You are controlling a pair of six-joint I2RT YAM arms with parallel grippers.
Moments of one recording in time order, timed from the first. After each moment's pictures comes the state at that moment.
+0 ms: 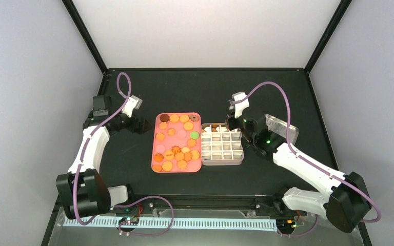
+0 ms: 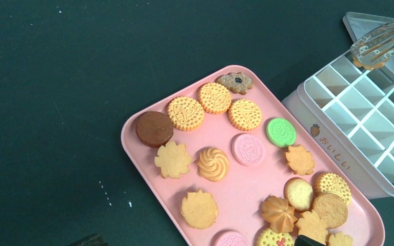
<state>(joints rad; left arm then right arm) 0.20 1.23 0.90 -0.59 0.73 0.44 0.69 1.14 0.76 0.06 0.30 0.07</state>
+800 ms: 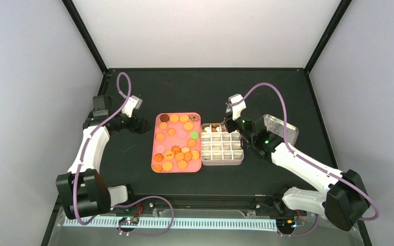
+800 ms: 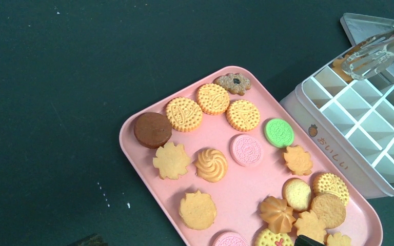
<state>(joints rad) 0.20 1.23 0.90 -0.59 0.74 0.44 0.69 1.16 0.74 0.07 0.24 0.04</state>
